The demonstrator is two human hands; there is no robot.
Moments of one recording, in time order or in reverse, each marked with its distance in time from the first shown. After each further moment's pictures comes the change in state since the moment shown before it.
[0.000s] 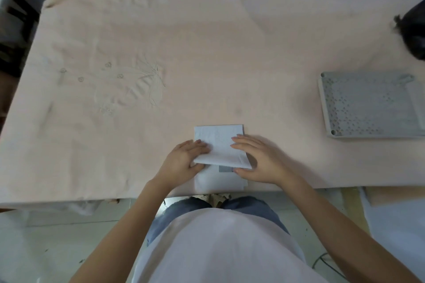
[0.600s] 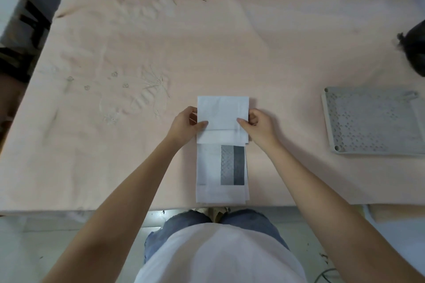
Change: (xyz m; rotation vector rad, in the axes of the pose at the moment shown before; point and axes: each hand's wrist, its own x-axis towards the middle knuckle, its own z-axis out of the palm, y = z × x) left_hand 0.102 -0.030 -0.039 -0.537 0.202 -0.458; right_hand 0.105 0.021 -0.019 0.470 0.352 0.525
